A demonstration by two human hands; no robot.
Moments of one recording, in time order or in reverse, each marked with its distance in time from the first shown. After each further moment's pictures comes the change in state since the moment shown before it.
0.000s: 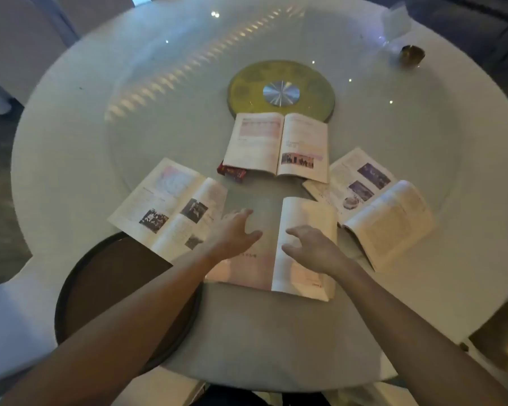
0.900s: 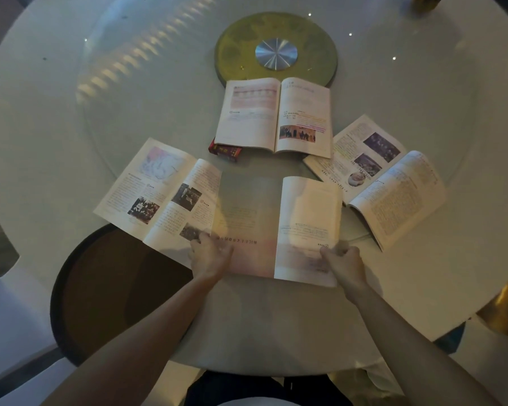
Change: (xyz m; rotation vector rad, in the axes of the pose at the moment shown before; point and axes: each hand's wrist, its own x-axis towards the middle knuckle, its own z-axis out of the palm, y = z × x) left_hand -0.019 -0.065 0.065 -0.255 0.085 -0.621; right_hand -0.008 0.100 0.080 0.796 0.345 0.640
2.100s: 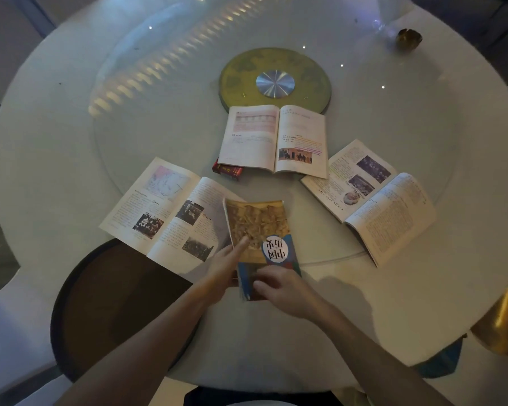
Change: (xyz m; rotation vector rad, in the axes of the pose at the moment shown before) left_hand -0.023 0.023 -0.020 -0.785 -0.567 -0.003; right_hand -0.107 -0.070 0.053 -0.454 -0.562 -0.688
